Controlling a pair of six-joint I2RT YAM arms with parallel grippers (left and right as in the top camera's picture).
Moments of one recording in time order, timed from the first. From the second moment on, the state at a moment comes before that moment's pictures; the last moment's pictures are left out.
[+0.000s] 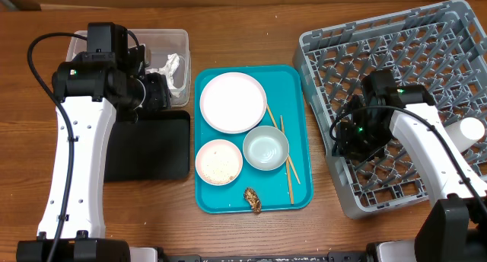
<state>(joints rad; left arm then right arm) 0.01 1.56 1.59 -1.24 0.18 -0.20 0.08 1.58 1.16 -1.22 -0.29 0.15</state>
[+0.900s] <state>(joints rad) 0.01 1.56 1.59 -1.24 0.18 -0.20 0.08 1.58 1.16 -1.16 -0.42 0.15</state>
